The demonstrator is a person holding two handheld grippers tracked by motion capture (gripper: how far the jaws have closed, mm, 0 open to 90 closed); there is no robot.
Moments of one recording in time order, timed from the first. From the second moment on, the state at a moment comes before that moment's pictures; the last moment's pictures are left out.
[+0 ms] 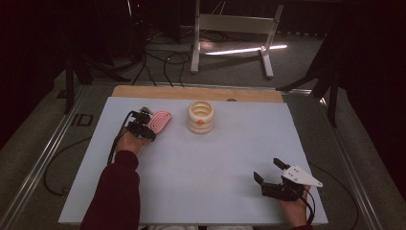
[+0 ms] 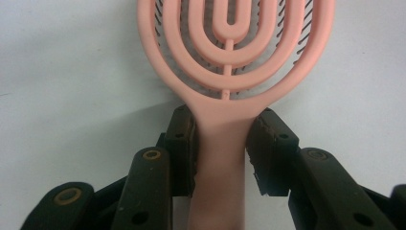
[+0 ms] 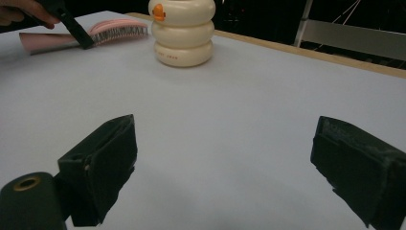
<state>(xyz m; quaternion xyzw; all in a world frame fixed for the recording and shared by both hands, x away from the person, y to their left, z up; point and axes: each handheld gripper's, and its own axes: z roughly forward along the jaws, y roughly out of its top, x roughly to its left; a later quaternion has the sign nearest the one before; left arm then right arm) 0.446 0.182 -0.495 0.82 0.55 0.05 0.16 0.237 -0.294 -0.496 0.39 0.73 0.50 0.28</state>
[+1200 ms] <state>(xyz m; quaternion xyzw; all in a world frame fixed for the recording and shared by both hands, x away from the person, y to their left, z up) 0.439 0.175 -0.489 0.83 0.53 0.08 0.16 0.237 -0.295 -0.495 0.39 0.72 0.49 0.28</state>
